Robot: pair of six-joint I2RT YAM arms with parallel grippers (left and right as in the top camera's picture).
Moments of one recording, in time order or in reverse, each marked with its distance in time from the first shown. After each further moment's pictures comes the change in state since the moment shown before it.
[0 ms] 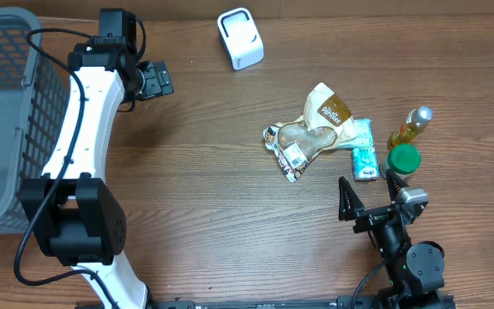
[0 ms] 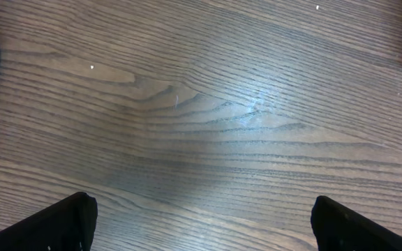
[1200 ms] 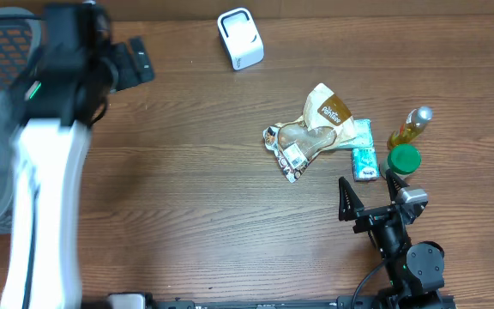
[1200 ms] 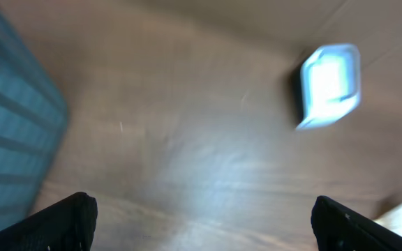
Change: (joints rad) left arm 0.000 -0.414 0.000 0.000 0.000 0.000; right arm 0.000 0.000 0.000 0.000 0.000 0.000
